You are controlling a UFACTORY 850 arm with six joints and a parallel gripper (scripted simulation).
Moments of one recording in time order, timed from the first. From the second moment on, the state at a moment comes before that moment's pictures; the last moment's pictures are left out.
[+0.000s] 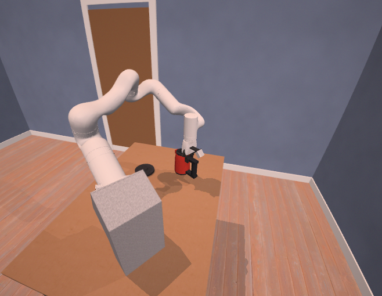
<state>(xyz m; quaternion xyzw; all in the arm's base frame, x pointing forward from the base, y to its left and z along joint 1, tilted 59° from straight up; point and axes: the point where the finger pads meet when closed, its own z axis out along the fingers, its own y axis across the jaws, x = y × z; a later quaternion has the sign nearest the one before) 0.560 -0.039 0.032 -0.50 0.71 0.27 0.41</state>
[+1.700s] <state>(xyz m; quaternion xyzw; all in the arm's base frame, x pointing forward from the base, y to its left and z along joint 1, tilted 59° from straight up) 0.528 0.005 0.078 -0.50 0.71 0.27 0.41</state>
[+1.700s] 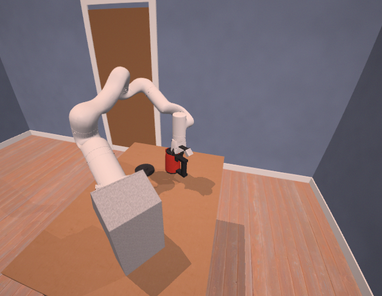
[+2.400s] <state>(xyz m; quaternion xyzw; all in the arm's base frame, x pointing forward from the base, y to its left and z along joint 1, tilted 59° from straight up) 0.499 0.045 0.121 -0.50 0.71 0.27 0.41</state>
